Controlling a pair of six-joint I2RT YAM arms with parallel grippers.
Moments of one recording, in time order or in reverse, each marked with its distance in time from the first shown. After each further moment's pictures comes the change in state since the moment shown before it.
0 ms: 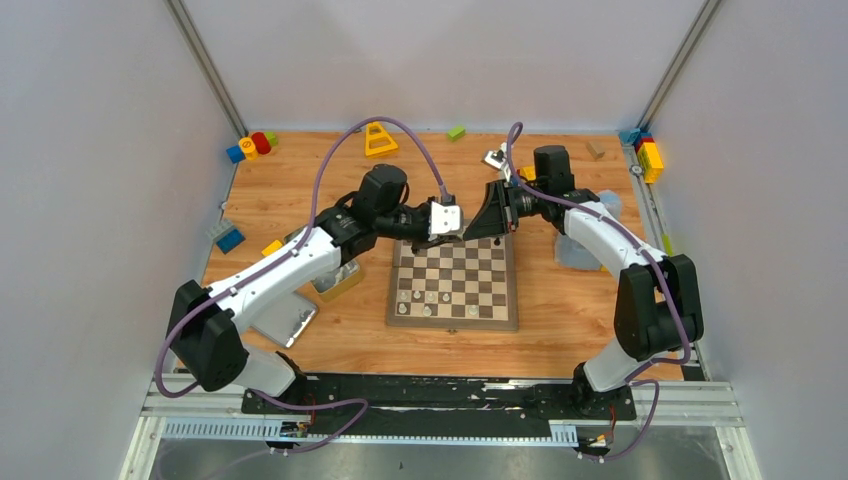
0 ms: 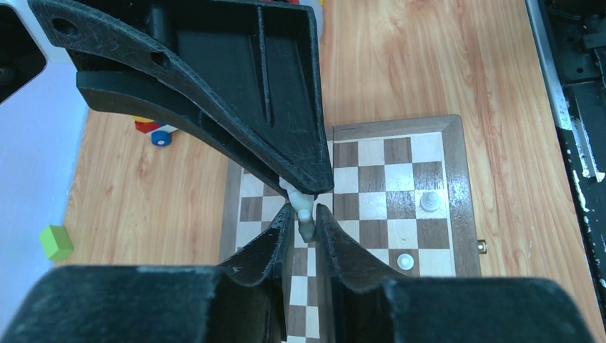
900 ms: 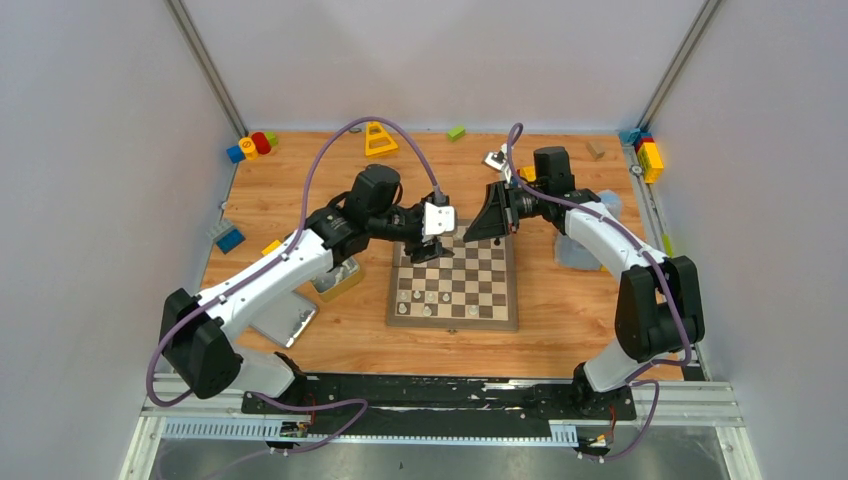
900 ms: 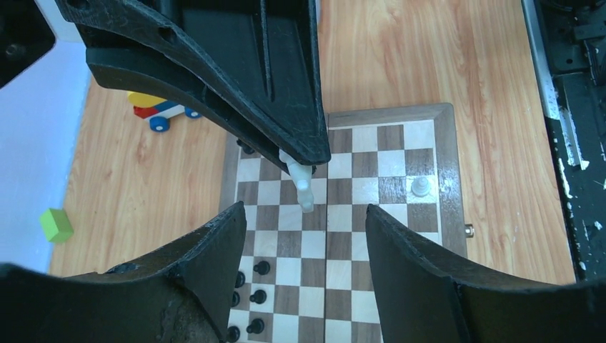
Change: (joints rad) left arm 0.009 -0.043 0.007 -0.089 -0.017 0.007; right arm 0.000 -0.008 0.000 -0.049 0.000 -0.034
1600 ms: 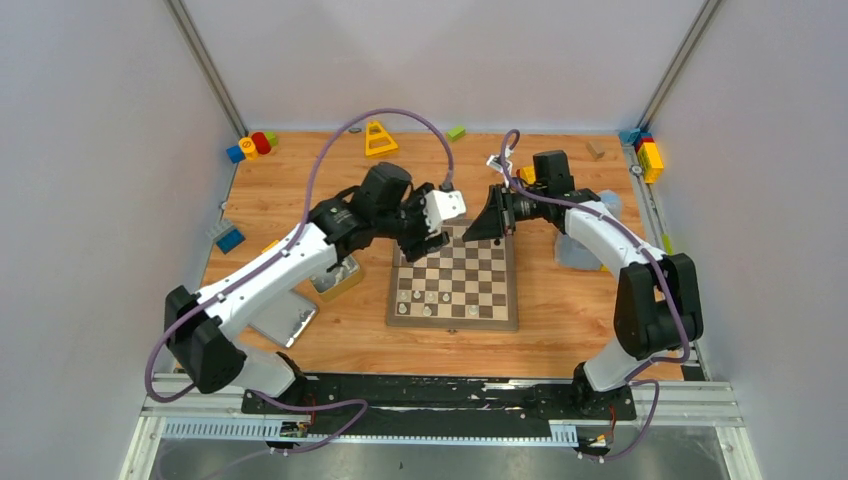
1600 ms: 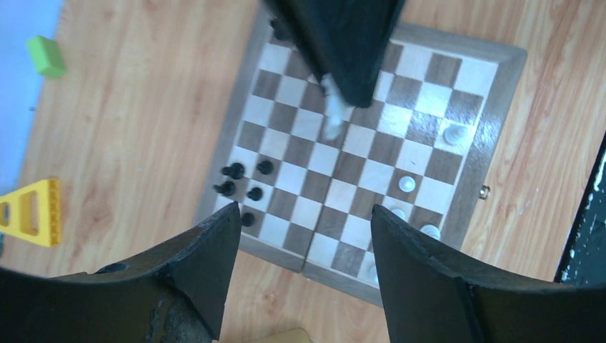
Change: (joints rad) left arm -0.073 0.061 0.119 -0.242 -0.414 -0.166; right arm 0.014 0.026 0.000 -0.081 0.176 -0.162
